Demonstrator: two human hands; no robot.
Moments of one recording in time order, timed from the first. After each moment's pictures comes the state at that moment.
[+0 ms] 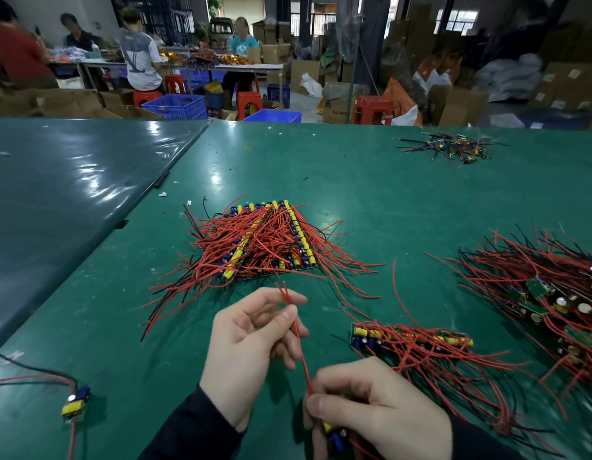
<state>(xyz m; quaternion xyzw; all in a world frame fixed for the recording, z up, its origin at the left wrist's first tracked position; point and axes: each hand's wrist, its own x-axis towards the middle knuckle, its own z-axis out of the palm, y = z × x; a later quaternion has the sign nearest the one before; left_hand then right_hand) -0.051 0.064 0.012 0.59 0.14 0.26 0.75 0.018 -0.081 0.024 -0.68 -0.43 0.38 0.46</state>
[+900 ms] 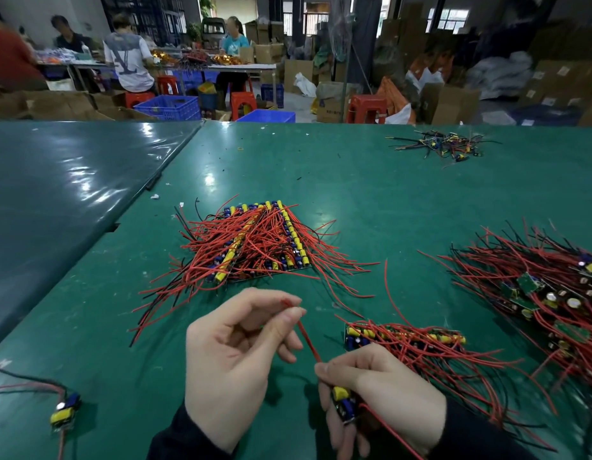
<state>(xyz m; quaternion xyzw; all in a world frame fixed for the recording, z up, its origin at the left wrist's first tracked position) -0.056 0.054 0.022 0.66 0.05 0.42 0.62 0.023 -0.080 0.026 -0.65 -0.21 0.52 0.51</state>
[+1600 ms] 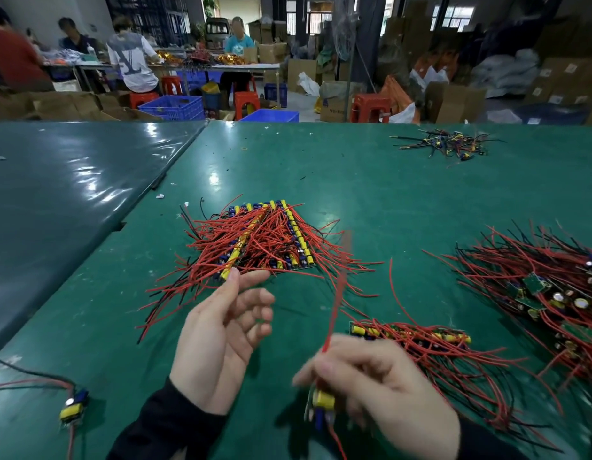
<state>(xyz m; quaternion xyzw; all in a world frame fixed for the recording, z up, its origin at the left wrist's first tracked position) -0.049 0.084 0.021 0.42 0.21 0.24 0.85 0.015 -0.083 0.026 -0.62 -0.41 0.30 0.60</state>
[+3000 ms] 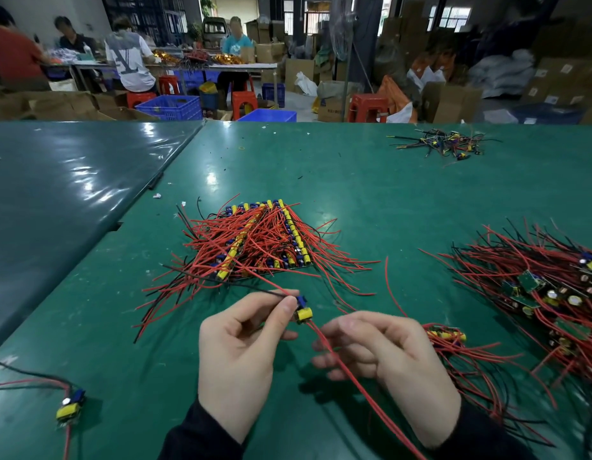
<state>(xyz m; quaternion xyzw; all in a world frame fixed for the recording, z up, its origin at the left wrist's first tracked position) -0.049 0.052 0.012 0.64 0.13 0.40 0.64 0.024 -0.083 0.020 -0.59 -0.23 0.29 0.72</state>
